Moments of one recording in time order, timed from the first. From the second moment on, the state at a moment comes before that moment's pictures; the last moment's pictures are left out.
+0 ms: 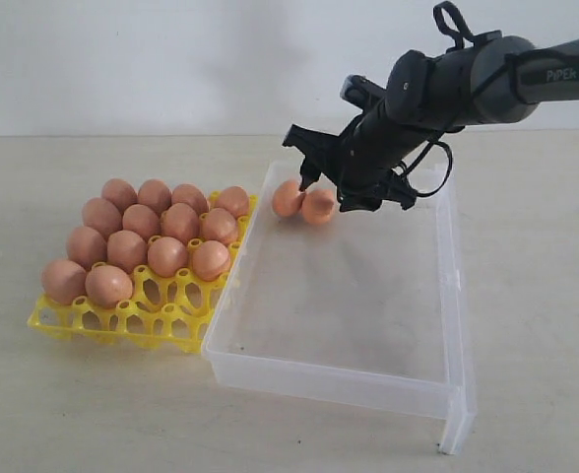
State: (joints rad) left arm 0.04 0.00 0.00 -0.21 0.27 0.33; right arm 0.41 2.18 -1.59 0.38 0.47 0.39
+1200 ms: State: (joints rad) left arm 0.04 0.00 0.00 -0.21 0.27 0.33; right arm 0.38 2.28 -1.60 0.59 0.37 0.42
